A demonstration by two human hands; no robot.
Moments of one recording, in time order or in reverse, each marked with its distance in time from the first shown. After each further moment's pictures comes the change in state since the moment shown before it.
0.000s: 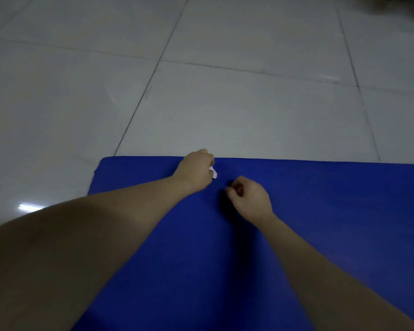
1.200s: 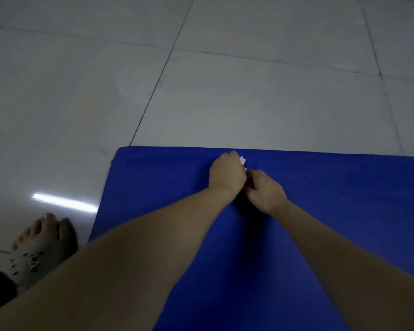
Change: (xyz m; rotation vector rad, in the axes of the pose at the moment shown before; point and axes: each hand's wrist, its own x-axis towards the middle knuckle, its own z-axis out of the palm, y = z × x) left_hand -0.009 0.036 0.042 -0.066 0.175 -0.228; right_hand 0.009 0.002 0.005 -0.228 -0.192 -0.072
